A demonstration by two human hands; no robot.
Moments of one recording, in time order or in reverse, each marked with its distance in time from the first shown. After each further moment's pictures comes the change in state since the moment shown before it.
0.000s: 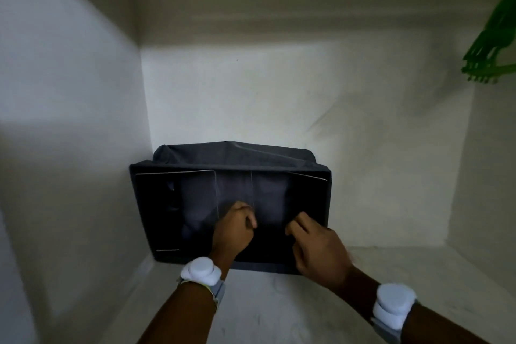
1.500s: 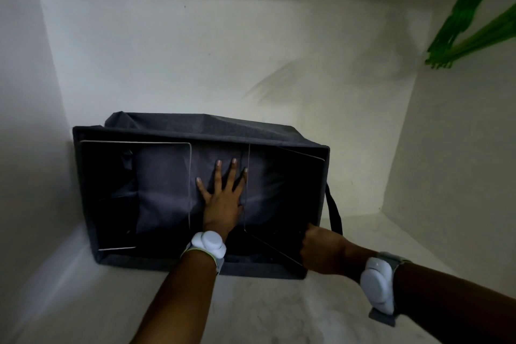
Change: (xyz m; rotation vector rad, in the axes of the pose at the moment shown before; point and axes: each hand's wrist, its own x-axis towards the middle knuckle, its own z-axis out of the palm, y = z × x) left_hand 0.043 0.022 0.104 0.563 -0.048 0.212; right_hand -0.049 0.070 -0.012 -0.900 -1.016 -0.534
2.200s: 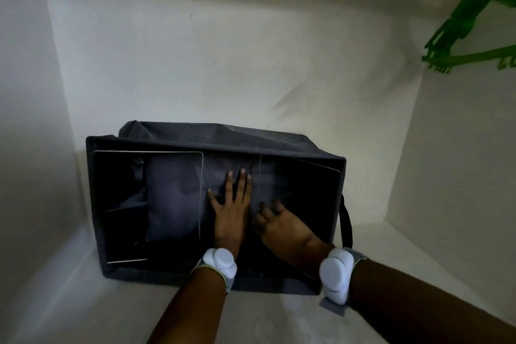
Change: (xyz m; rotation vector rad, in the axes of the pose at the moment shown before) left_hand -0.003 0.017 0.008 0.043 0.088 -0.053; right_hand 0.071 0.012 -0.056 0.292 0.278 0.295
